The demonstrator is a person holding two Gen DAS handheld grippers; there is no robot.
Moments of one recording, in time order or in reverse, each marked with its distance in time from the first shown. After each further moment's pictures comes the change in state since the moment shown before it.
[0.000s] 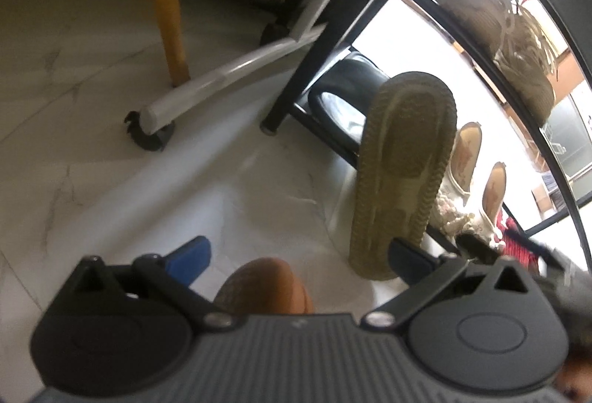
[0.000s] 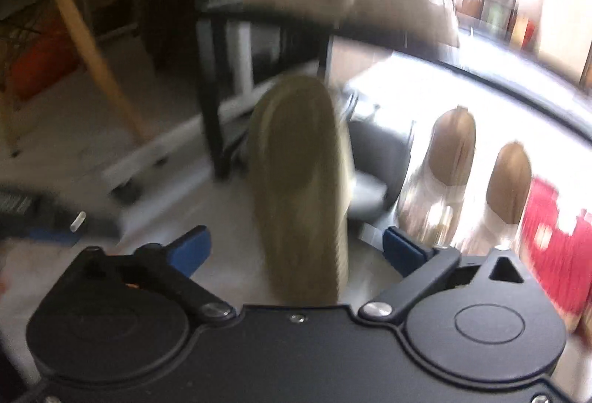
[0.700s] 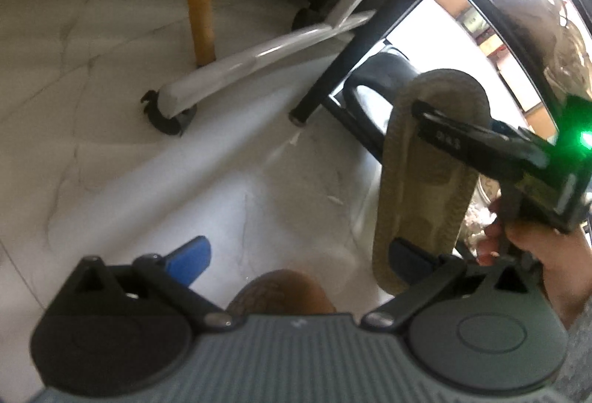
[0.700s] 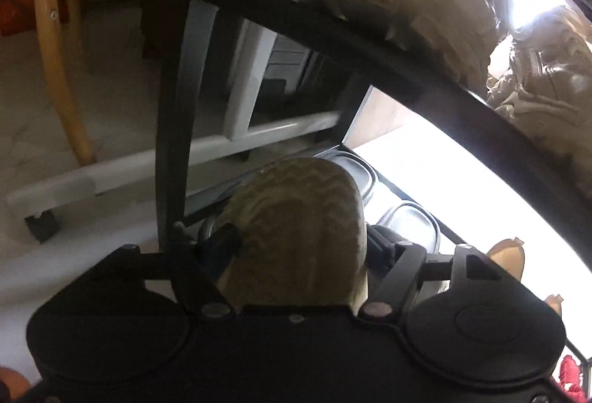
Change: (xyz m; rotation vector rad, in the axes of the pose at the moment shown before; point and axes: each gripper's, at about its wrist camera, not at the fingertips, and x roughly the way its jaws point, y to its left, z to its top) left arm 0.025 0.019 0.012 -0.094 0.045 0.048; right arm 0.113 0.045 0.044 -0.278 -0.042 -0.027
